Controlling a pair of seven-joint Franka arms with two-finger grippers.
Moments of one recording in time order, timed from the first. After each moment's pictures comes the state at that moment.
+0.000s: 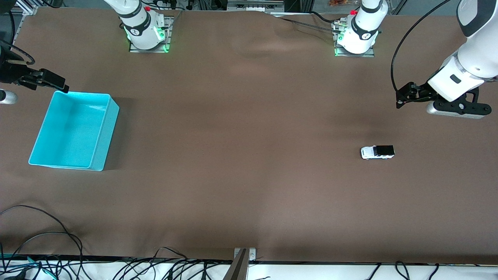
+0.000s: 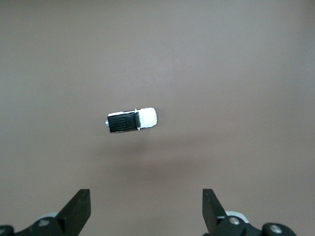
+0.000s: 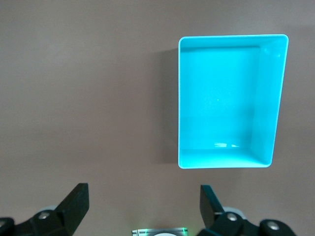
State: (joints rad) left arm -0.06 -0.04 -0.01 -1.81 0.00 1.76 0.03; right arm 0.01 -0.01 -0.05 -1.65 0.01 1.53 0.05
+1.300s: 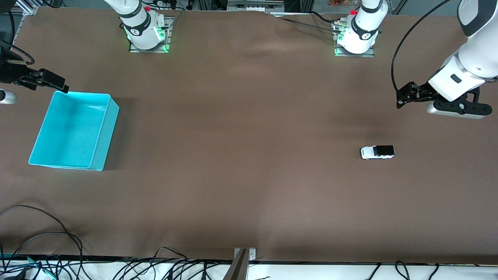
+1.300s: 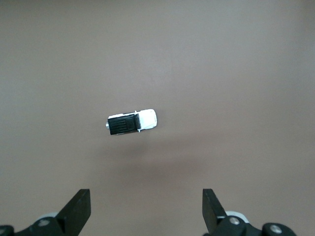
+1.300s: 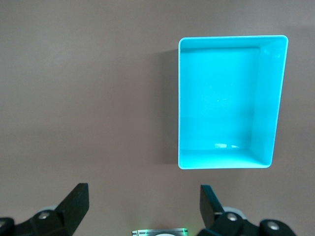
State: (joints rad) left arm -0.06 -0.04 -0.01 -1.80 0.00 1.76 0.07; right arm 0.01 -0.01 -0.05 -1.64 0.01 1.53 0.05
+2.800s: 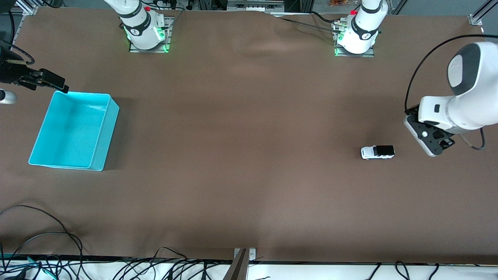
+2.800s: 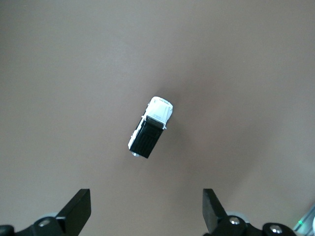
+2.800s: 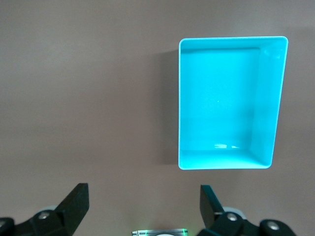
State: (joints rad) left arm 0.00 0.24 0.00 -1.71 0.08 1.82 1.03; right arm 0.01 -0.01 -0.05 -1.64 0.01 1.53 0.05
